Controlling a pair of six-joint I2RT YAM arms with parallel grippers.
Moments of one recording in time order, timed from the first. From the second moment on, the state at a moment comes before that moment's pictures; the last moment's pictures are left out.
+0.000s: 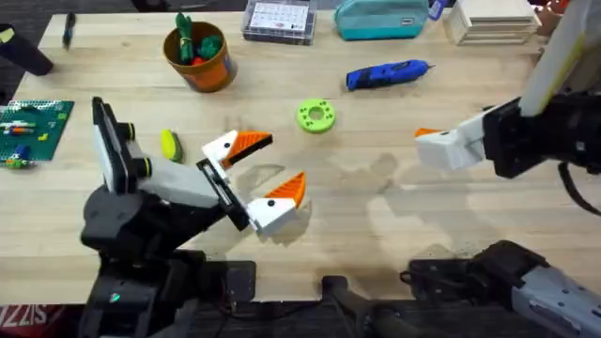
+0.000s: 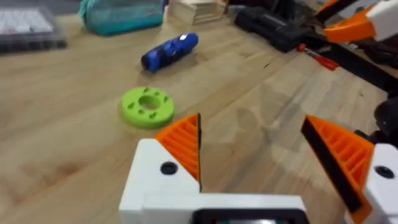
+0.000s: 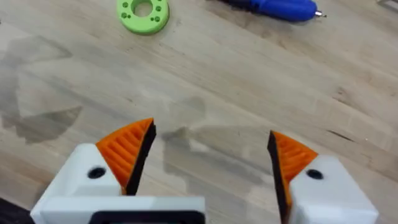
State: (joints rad) left arm -0.06 0.01 0.07 -0.20 0.88 -0.15; right arm 0.46 0.84 1.09 -1.16 0.08 0.03
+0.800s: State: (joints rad) left arm -0.06 0.86 1.25 -1.40 0.27 -0.12; right arm 0.46 0.84 1.09 -1.19 0.08 0.03
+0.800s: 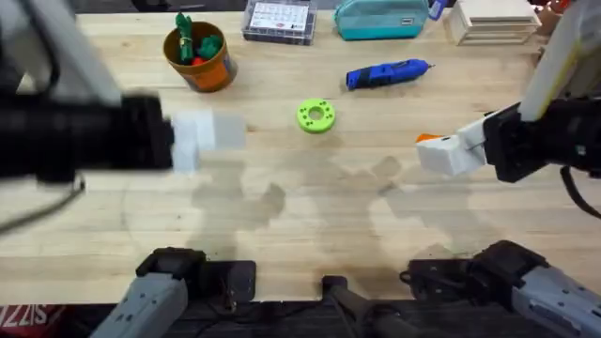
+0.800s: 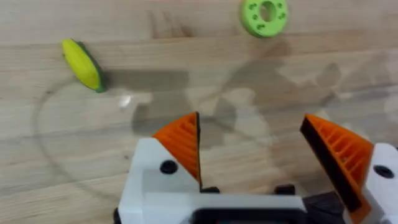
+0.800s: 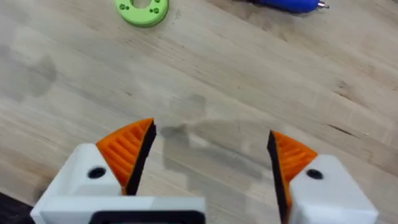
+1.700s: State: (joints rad) left arm 0.29 1.63 1.13 -1.02 -0.02 -0.24; right arm 0.46 0.84 1.09 -1.19 0.08 0.03
